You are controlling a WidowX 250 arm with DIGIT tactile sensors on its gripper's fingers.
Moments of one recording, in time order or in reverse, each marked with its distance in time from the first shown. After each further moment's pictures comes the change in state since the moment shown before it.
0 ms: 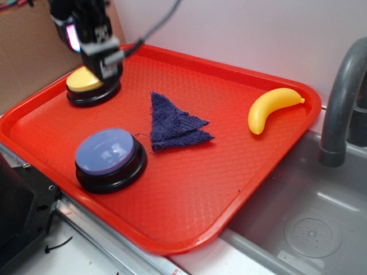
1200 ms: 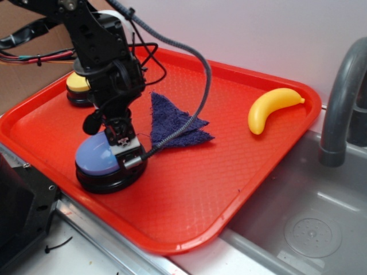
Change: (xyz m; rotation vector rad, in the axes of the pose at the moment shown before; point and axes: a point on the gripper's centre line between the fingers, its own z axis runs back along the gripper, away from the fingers) arm -0.008 -0.012 -0.082 -0.012 -0.068 -0.164
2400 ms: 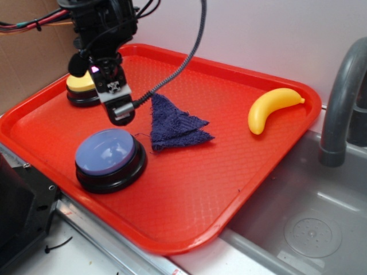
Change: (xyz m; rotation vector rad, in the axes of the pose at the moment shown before) arm 0.010 0.008 0.060 0.014 0.007 0.024
